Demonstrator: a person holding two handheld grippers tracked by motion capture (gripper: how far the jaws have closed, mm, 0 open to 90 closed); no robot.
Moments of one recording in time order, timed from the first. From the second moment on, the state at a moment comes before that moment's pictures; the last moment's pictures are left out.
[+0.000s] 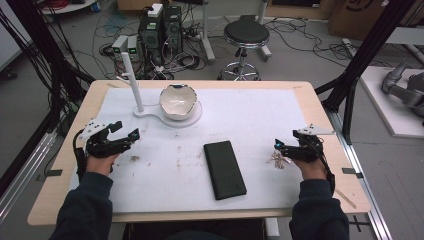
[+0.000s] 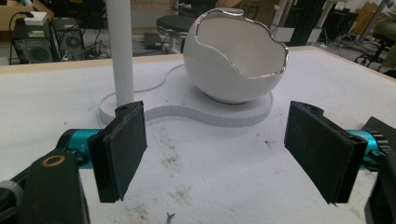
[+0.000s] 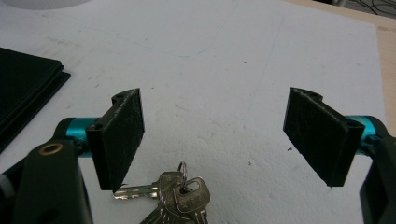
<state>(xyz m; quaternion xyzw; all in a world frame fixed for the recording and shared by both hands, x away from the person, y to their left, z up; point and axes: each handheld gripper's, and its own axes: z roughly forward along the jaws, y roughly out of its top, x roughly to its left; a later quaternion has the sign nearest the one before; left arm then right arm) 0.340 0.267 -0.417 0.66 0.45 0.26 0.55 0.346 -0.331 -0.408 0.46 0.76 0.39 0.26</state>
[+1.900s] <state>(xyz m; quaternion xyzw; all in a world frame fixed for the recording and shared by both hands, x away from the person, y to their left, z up) 0.347 0.264 -0.425 0.67 0.46 0.23 0.53 0.343 -0.346 -0.441 0.42 0.83 0.34 0.09</state>
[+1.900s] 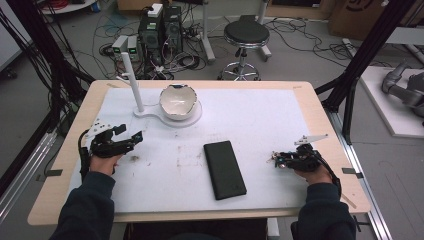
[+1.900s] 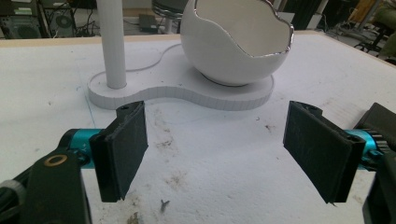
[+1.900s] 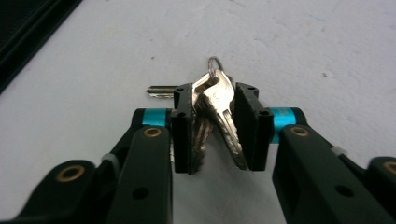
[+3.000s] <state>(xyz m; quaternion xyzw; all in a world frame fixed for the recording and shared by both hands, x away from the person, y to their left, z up) 0.347 0.265 -0.426 0.67 0.46 0.23 0.53 0.341 -0.315 -0.439 0.36 0.87 0.31 0.13</state>
